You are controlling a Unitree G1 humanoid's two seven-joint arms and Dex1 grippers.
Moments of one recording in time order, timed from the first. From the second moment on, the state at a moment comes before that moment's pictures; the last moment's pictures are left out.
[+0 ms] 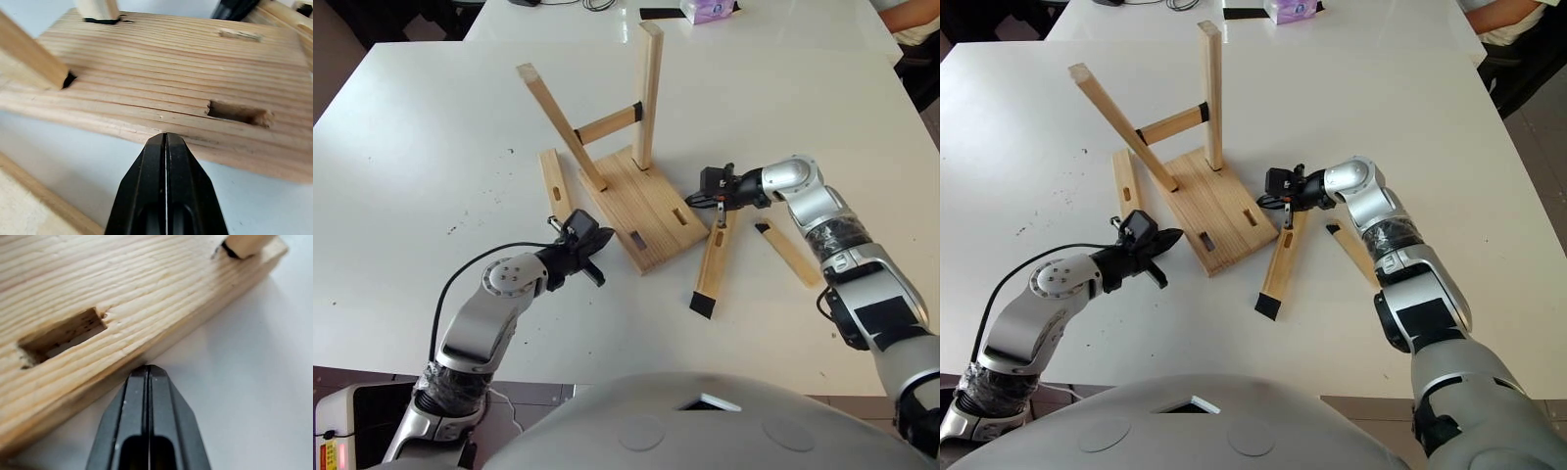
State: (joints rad) left arm 0.13 0.50 -0.19 -0.46 -0.21 0.62 -0.49; right arm -0.67 -0.43 0.40 0.74 -0.11 -0.12 1.20
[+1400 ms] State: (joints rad) left arm -0.09 0.37 0.19 -0.57 -0.41 0.66 -0.40; right arm -0.33 -0.62 -0.11 0.22 0.15 0.24 0.95
